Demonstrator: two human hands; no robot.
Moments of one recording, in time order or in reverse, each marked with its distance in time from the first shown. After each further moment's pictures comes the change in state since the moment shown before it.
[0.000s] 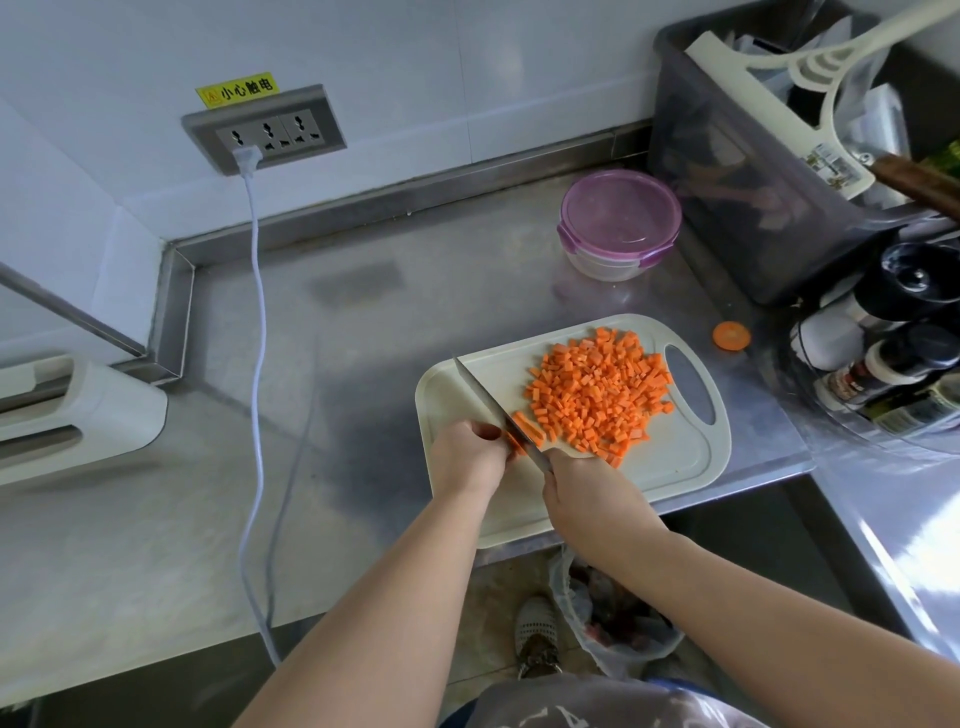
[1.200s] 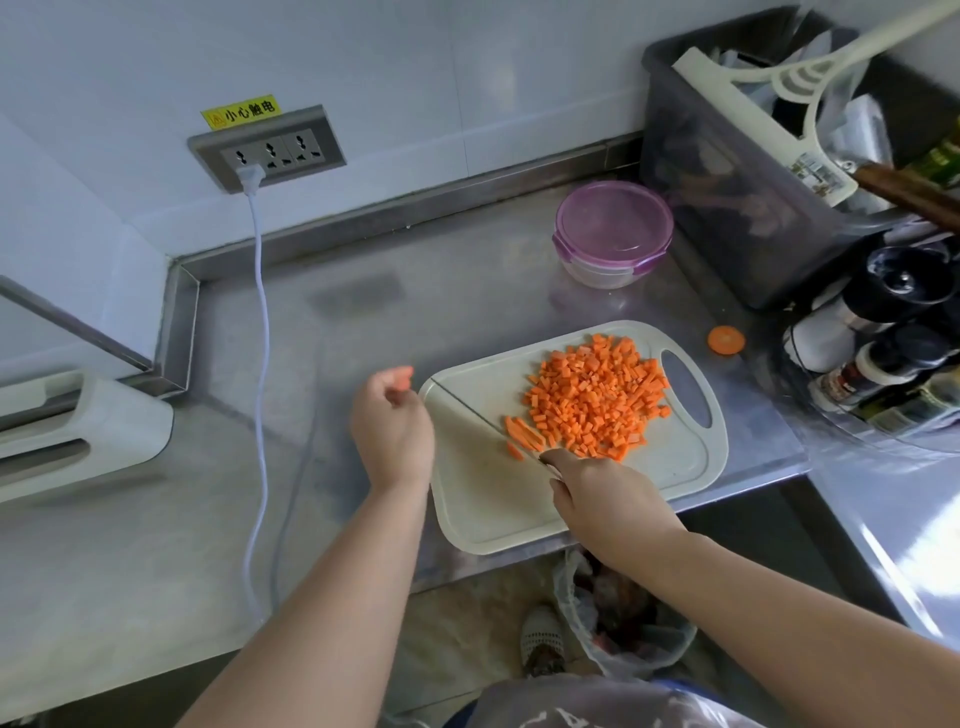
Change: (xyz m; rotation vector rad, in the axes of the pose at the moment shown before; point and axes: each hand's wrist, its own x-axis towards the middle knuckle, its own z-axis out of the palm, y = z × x) left_hand 0.004 0.025 -0.051 -0.007 0.523 0.365; right_hand -0.011 0.009 -0.015 -0.085 0.044 -0.146
